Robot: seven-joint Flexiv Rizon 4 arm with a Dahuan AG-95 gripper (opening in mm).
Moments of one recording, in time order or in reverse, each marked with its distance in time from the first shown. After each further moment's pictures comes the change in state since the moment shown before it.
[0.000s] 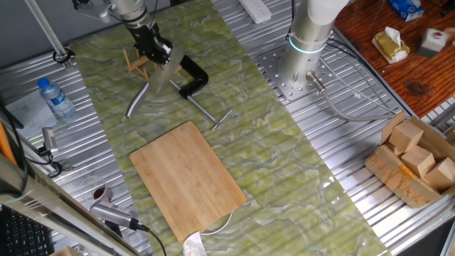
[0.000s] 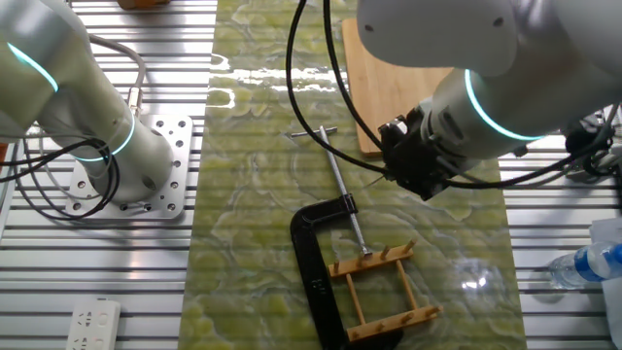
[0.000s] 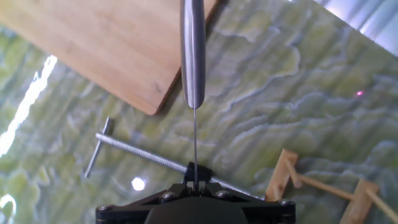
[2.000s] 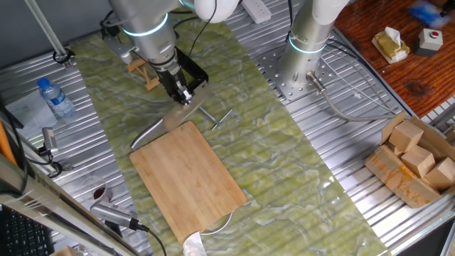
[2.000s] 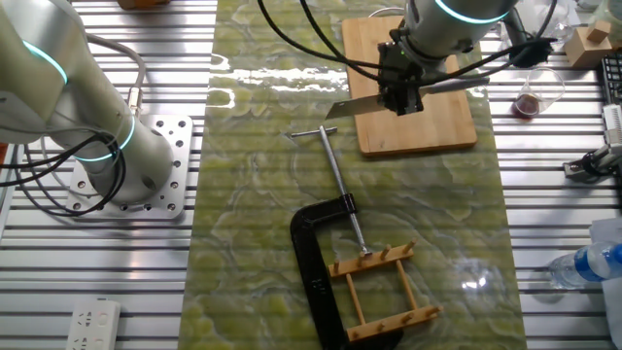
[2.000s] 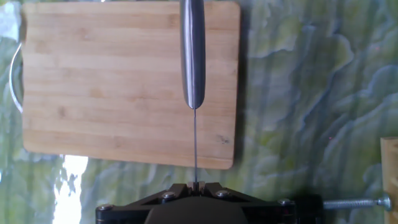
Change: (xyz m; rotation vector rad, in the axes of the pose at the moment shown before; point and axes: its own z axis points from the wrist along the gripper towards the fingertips) arm -0.076 0.116 0.039 0.014 -0.055 0.256
